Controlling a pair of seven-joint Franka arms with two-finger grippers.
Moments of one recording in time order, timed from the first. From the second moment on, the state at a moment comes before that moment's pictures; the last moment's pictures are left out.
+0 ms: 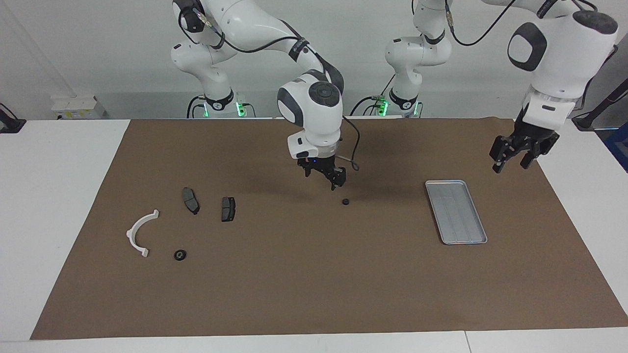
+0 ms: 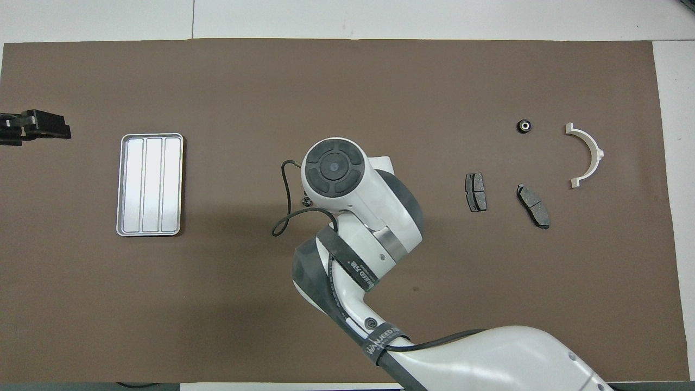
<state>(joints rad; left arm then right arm) -0.03 -0.03 0.05 -1.69 0.01 1.83 -0.05 0.59 0.50 0.10 -1.53 -0.09 2.03 1.37</state>
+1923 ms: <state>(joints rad) -0.09 -0.05 0.01 -1.67 0.00 1.60 -0.04 0.66 0.73 0.10 -1.37 -0.12 2.12 1.45</state>
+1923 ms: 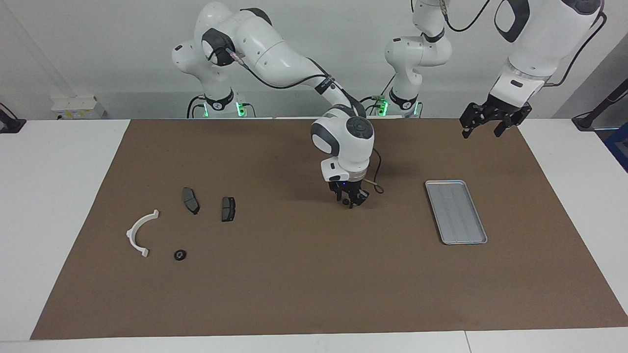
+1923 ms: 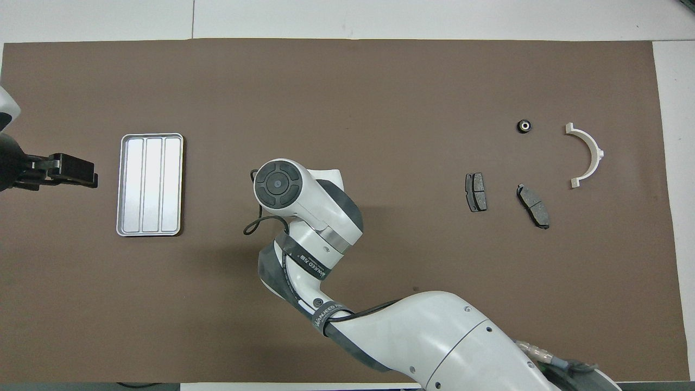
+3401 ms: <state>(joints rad) -0.09 -0.05 0.01 -1.67 0.00 1.60 -0.03 0.06 0.56 0.08 -1.49 -0.10 2.05 0.23</state>
